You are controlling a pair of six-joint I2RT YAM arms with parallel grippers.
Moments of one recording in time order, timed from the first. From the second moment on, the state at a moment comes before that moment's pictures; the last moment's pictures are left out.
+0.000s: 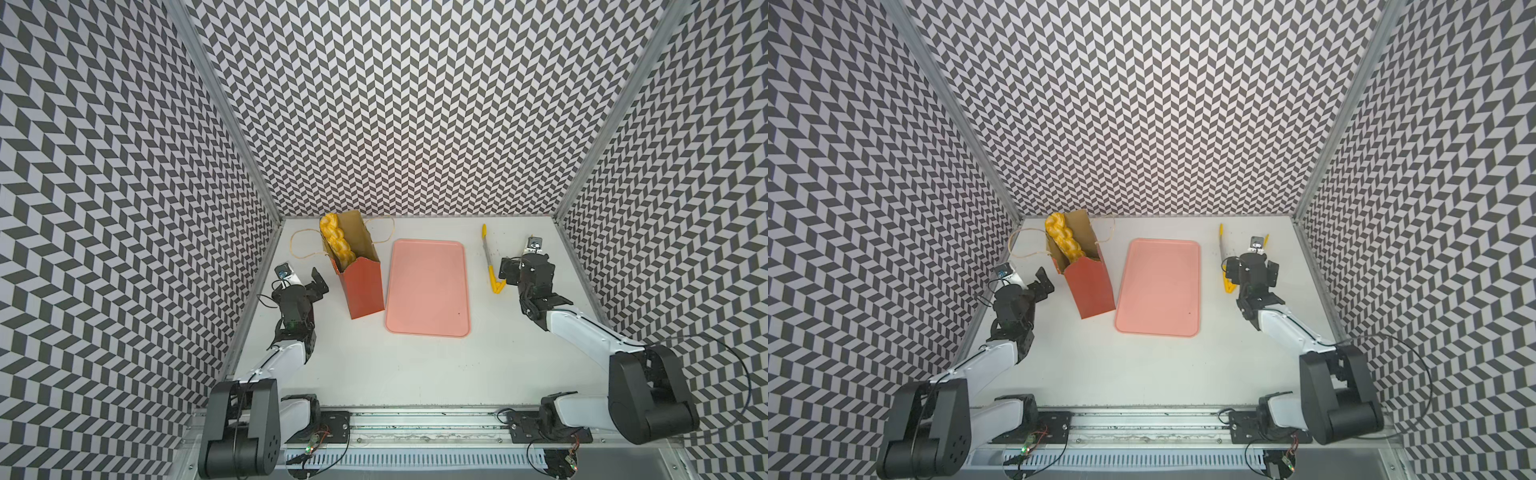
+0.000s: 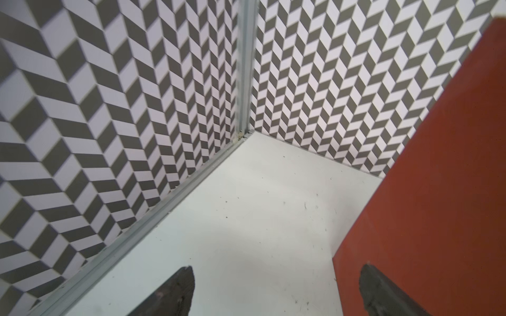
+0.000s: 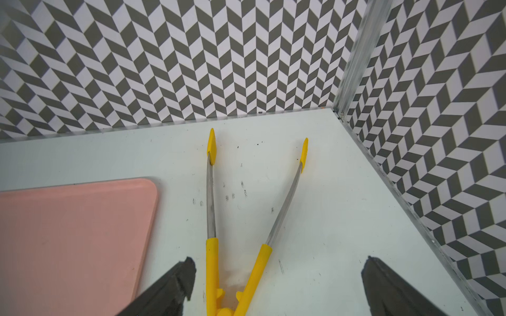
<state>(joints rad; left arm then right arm) 0.04 1.21 0.35 0.63 -0.24 -0.23 0.18 1.37 0.69 0.23 0.40 0.11</state>
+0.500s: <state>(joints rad) 0.04 1.40 0.31 0.88 -0.02 -0.15 0.18 1.63 0.63 0.53 0.28 0.00</state>
